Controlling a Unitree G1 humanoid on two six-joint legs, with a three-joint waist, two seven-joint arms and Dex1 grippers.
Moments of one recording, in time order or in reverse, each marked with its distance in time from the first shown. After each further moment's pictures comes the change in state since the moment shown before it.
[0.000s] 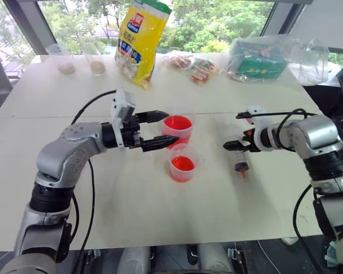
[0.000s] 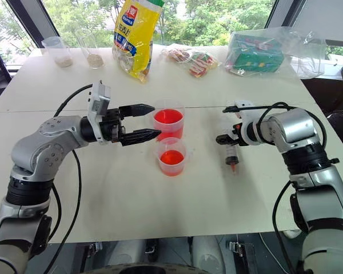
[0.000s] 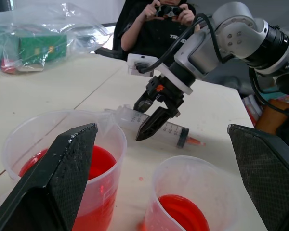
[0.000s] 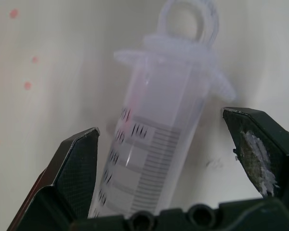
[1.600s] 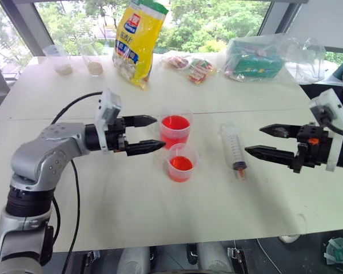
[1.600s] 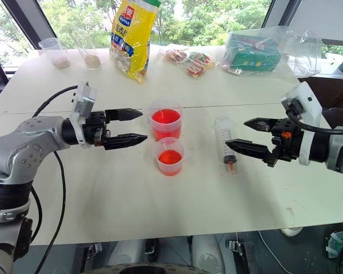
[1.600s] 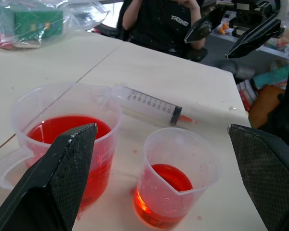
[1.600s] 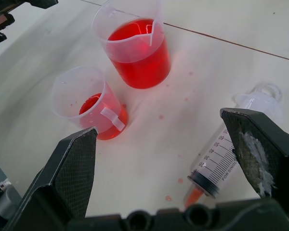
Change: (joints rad) left arm 0.037 0.141 0.058 -0.043 -0.078 0.090 -0.047; right arm 0.574 -0.350 -0.787 -0.754 0.626 -0.025 0.184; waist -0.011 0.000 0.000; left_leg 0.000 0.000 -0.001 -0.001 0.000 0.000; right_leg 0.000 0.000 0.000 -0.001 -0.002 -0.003
